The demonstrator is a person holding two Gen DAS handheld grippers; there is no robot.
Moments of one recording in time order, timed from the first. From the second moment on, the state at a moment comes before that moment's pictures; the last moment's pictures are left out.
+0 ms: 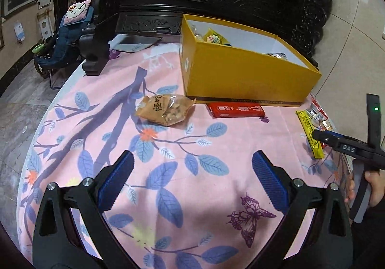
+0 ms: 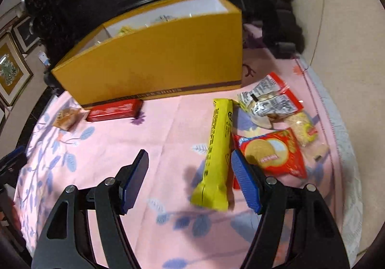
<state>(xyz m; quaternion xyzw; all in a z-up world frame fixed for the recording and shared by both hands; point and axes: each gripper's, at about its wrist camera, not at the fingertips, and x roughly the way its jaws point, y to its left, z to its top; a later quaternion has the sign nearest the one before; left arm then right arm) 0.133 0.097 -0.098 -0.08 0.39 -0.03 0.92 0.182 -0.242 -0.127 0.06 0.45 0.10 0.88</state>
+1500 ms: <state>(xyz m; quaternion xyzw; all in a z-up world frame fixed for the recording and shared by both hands) 0.195 0.094 -0.115 0.02 0.40 -0.07 0.91 0.186 -0.207 -0.153 0.02 0.47 0.11 0.88</state>
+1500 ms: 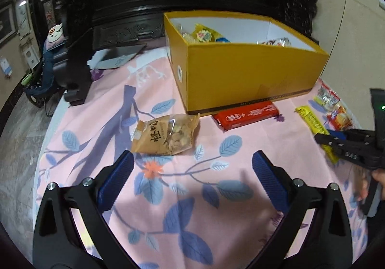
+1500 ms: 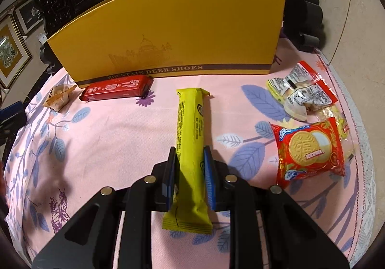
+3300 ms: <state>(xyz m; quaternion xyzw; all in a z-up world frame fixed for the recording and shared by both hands) 0.158 0.026 -0.105 -0.02 0.37 -0.11 0.92 0.167 -0.210 -0.130 0.04 0.45 0.11 0.89</state>
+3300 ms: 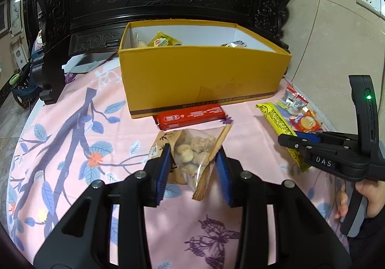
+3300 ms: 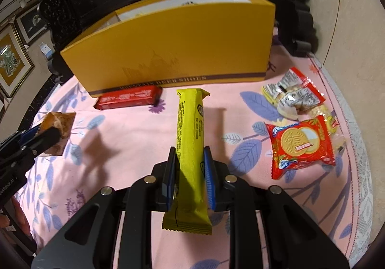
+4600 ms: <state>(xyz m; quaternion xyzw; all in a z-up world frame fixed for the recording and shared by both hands) 0.324 0.029 0.023 -0.03 0.33 -0.03 0.94 0.307 -0.171 0.024 0.04 0.38 0.16 0.91</state>
